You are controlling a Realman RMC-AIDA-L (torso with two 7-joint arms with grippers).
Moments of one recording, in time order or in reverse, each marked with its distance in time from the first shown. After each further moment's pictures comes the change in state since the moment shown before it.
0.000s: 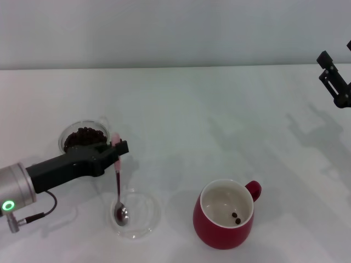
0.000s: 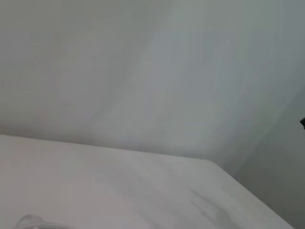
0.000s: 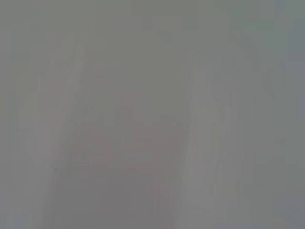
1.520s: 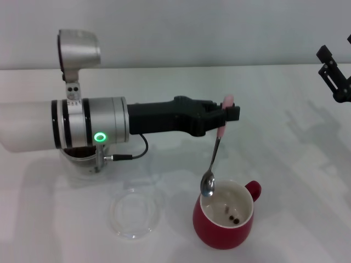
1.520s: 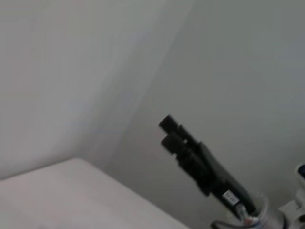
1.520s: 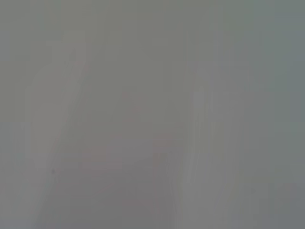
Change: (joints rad) left arm -0.441 -0.021 0.068 -0.184 -0.002 -0.070 -0.025; right arm 0.011 0.000 0.004 -0.009 0.007 0.005 -0.036
